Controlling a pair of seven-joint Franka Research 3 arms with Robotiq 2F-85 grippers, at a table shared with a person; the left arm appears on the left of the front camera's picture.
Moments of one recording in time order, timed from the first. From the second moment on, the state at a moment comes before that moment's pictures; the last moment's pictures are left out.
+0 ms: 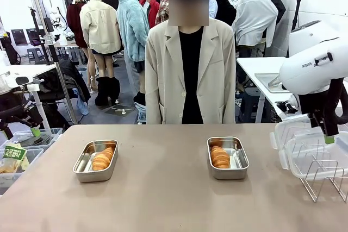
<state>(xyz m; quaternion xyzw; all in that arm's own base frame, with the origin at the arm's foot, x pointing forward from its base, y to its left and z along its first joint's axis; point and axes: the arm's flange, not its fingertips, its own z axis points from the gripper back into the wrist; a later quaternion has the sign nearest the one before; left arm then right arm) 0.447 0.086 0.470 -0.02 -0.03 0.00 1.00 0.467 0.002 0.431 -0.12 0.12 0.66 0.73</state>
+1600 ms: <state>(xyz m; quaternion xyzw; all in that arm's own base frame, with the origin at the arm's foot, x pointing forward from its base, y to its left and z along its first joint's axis) 0.447 0.086 0.470 -0.02 -0.03 0.00 1.00 0.471 0.004 0.418 -0.08 0.15 0.68 0.71</state>
